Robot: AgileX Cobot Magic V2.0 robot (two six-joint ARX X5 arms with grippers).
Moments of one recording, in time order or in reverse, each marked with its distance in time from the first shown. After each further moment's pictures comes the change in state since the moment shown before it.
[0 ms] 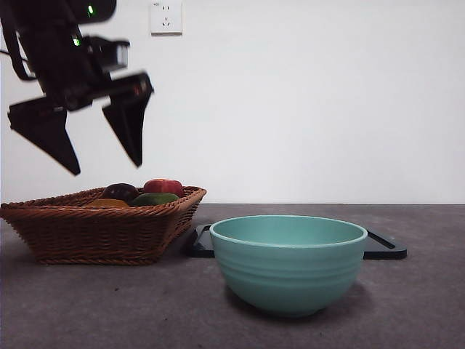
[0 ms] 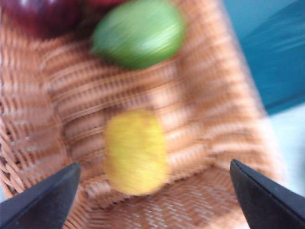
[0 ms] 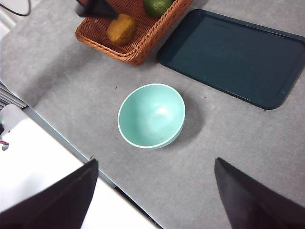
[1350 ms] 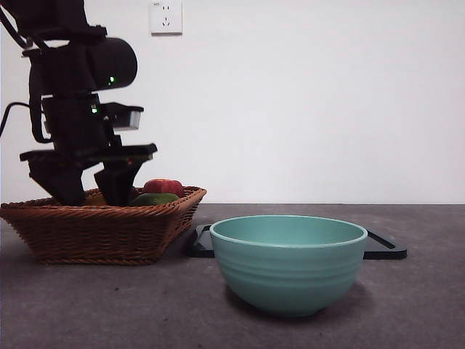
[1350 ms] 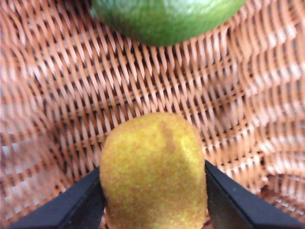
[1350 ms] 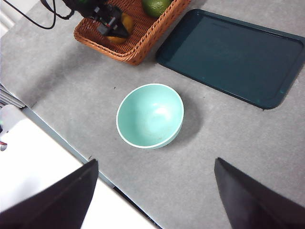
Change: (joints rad) left arm -0.003 0.178 0.001 0.062 -0.076 0.014; right arm 0.000 0.000 0.000 0.000 0.006 0.000
